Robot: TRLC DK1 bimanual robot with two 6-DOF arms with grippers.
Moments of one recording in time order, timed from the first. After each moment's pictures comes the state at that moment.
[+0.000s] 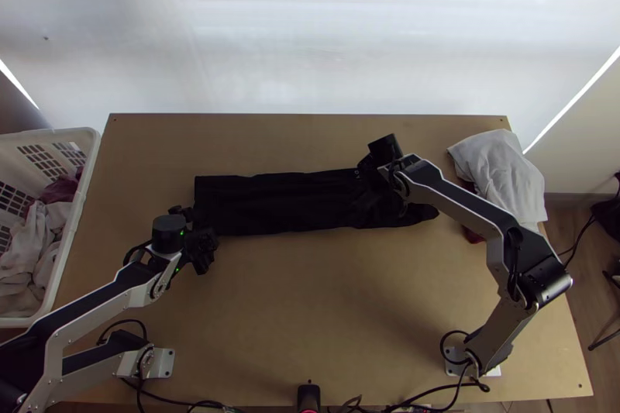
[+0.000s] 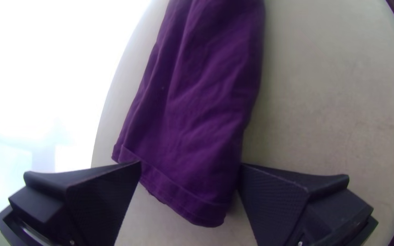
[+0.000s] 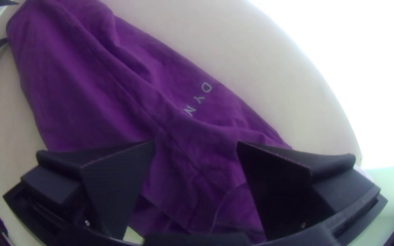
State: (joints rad) left arm -0.32 1.22 0.39 0.20 -0.12 1.02; right arm 0.50 1.83 1.30 -0.48 0.10 -0.29
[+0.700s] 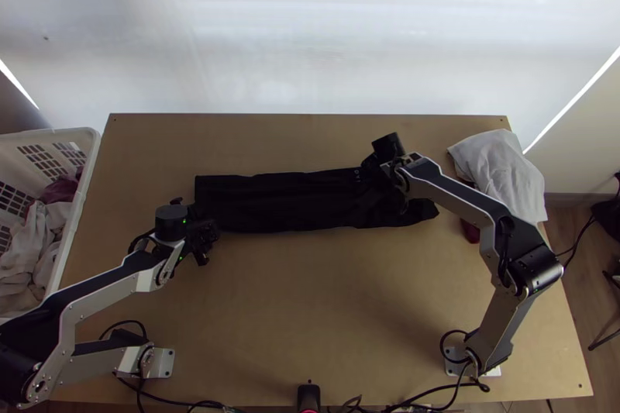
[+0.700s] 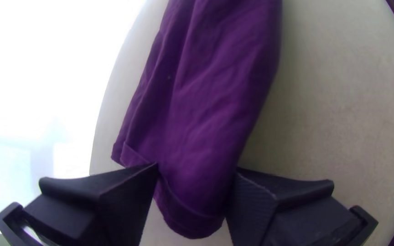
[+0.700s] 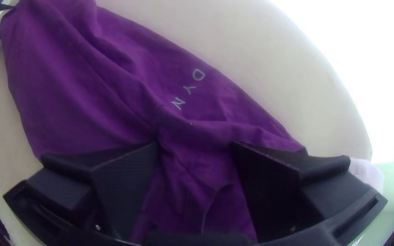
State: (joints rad) left arm -0.28 1.35 0.45 0.26 -0.13 1.06; right arm 0.45 1.90 1.32 -0.47 0.07 -0.29
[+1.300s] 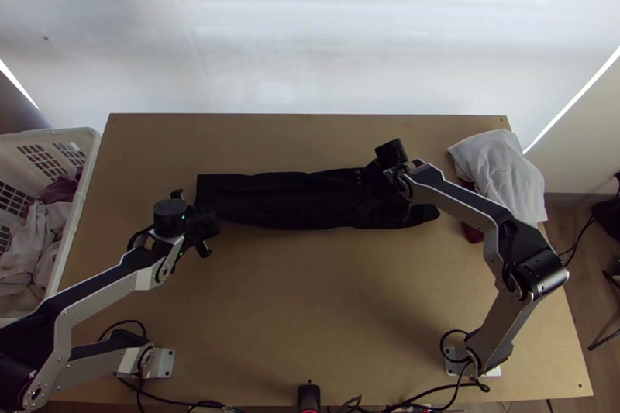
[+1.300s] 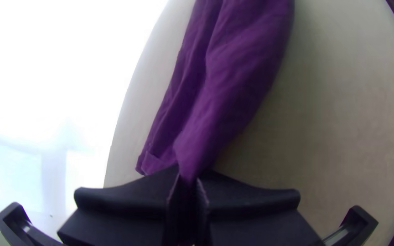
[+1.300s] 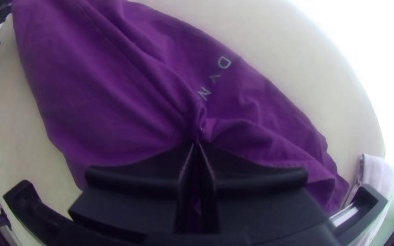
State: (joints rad) left arm -0.30 1.32 0.49 0.27 -0.12 1.06; right arm 0.45 1.87 1.24 -0.46 -0.02 -0.30
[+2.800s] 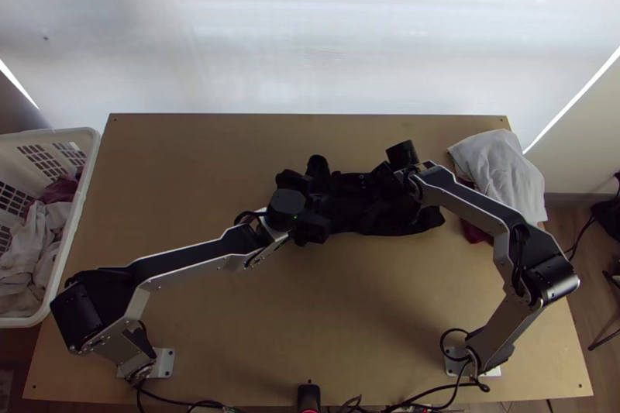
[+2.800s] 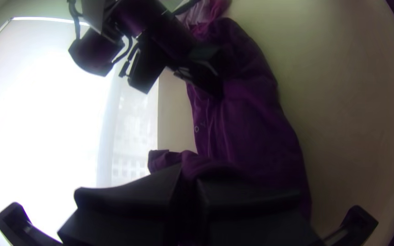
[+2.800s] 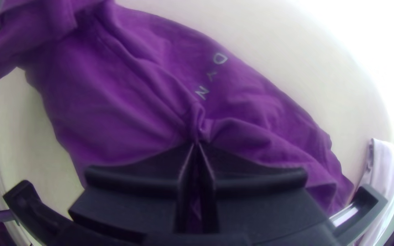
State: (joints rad) left arm -0.87 1.72 1.07 0.29 -0.14 1.20; right arm 0.40 1.82 1.19 -0.47 -0.10 -0.29
